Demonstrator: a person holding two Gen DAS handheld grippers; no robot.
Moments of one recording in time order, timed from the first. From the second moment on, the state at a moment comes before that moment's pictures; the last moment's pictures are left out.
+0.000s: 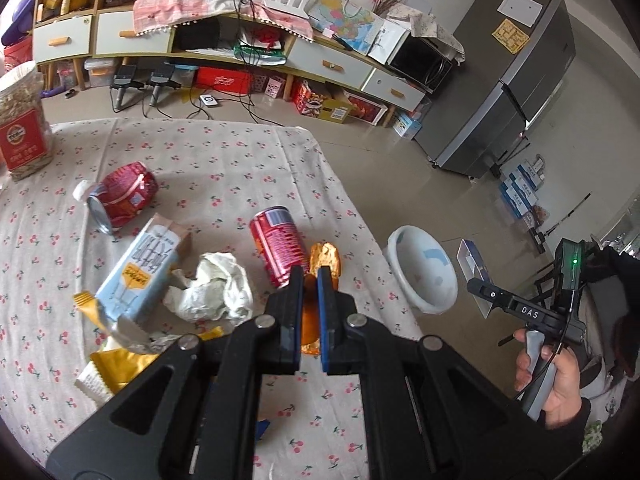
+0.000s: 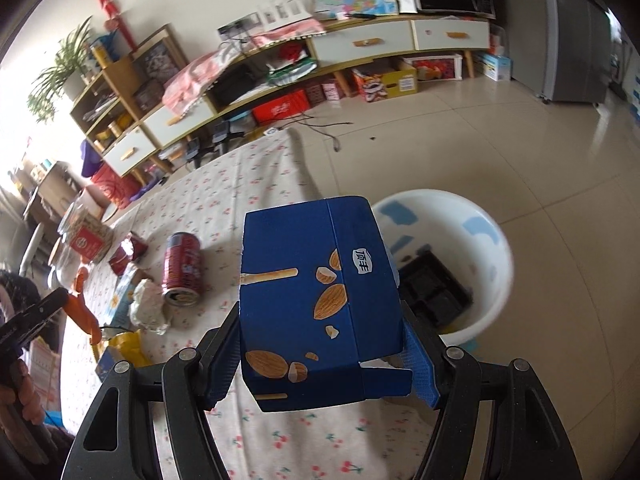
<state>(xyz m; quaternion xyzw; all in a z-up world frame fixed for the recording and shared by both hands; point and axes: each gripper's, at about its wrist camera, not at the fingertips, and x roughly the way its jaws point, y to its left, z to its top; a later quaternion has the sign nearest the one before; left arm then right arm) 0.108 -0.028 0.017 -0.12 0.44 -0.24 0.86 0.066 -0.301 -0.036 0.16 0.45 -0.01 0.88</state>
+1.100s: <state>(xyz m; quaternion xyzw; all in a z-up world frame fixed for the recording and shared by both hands) 0.158 -0.256 -0.041 -0.04 0.47 -0.34 0.81 0.057 -0.410 -0.068 0.23 0.48 -0.11 0.84</state>
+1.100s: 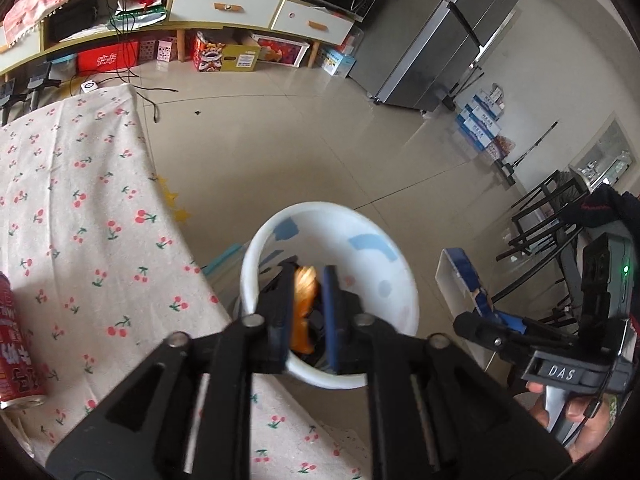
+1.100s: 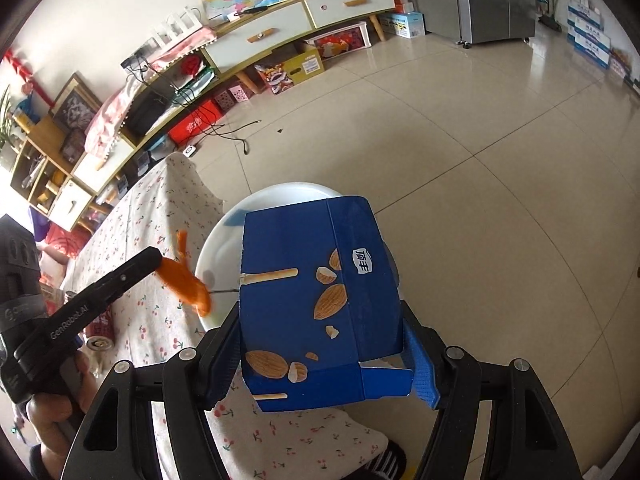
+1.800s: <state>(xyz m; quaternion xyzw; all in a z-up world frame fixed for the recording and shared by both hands) 0.112 -0.102 -0.005 0.03 0.47 -0.19 0.86 0.096 -0.392 -0.091 0.21 0.53 -0.13 0.81</state>
